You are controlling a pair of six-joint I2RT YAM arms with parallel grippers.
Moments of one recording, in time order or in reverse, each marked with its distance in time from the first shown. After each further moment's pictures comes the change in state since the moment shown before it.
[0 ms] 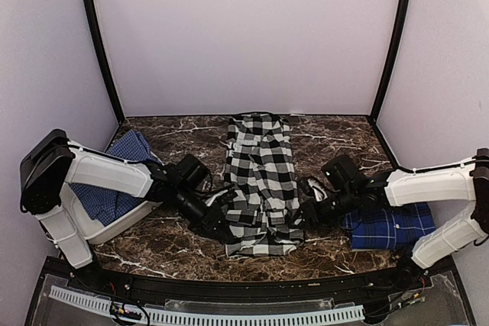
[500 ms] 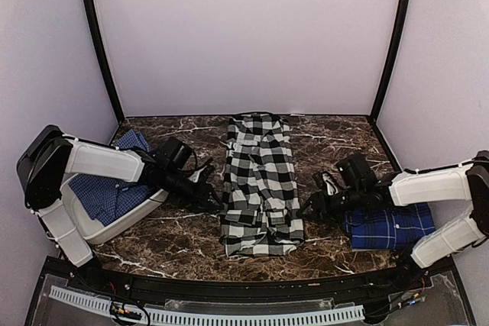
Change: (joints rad) left arm 0.191 -0.016 0.034 0.023 -0.174 -0.084; right arm -0.169 -0.009 -0.082 0.117 -0.043 0.043
